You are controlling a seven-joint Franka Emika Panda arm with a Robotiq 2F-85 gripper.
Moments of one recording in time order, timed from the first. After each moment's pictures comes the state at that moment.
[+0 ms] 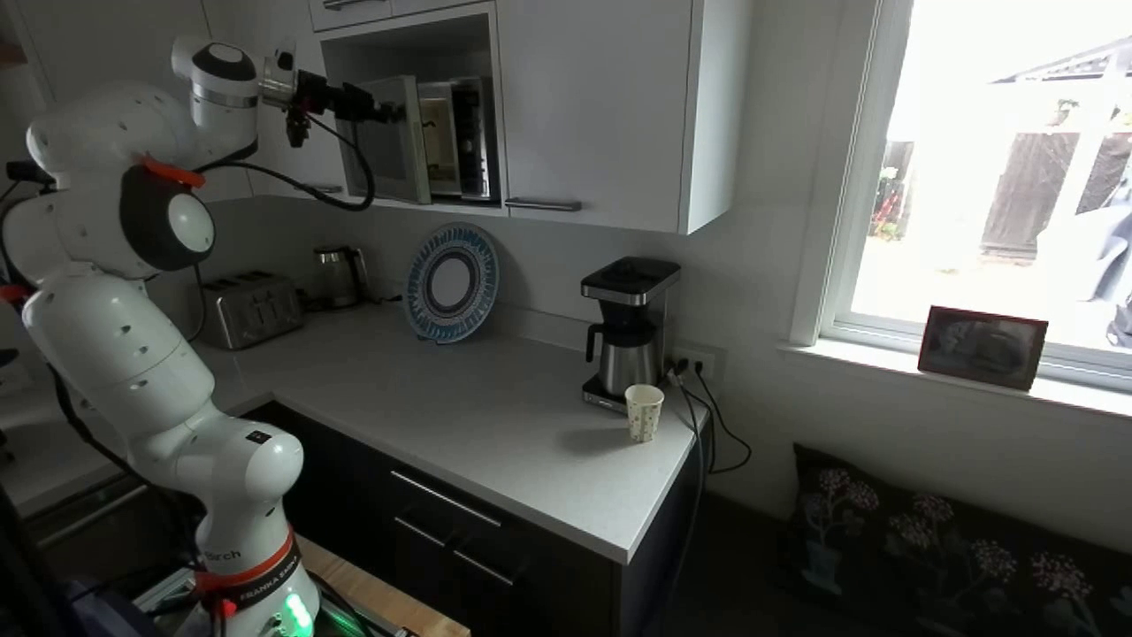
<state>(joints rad) 0.20 -0.30 0.37 -1.55 -1.08 1.88 0.86</state>
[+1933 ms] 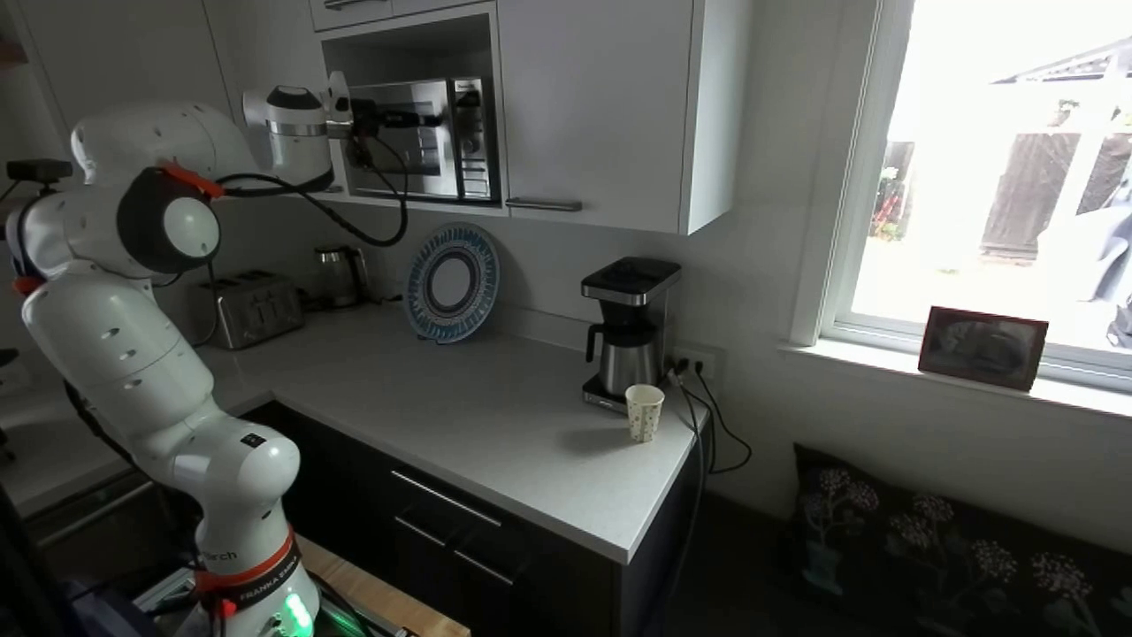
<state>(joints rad) 0.12 -0.28 0.25 -1.71 -1.36 2.25 1.36</state>
